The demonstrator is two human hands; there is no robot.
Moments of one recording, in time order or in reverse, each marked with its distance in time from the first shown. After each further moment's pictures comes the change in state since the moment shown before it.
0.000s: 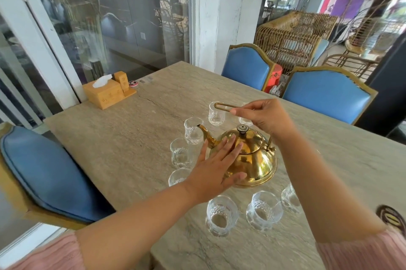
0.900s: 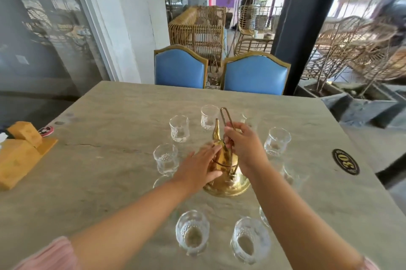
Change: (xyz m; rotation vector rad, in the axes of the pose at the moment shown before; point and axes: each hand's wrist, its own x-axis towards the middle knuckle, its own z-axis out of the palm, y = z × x) left_hand 0.092 -0.106 0.001 -0.081 -0.251 0.282; right_hand 0.014 0.036 0.082 0.424 0.627 0.312
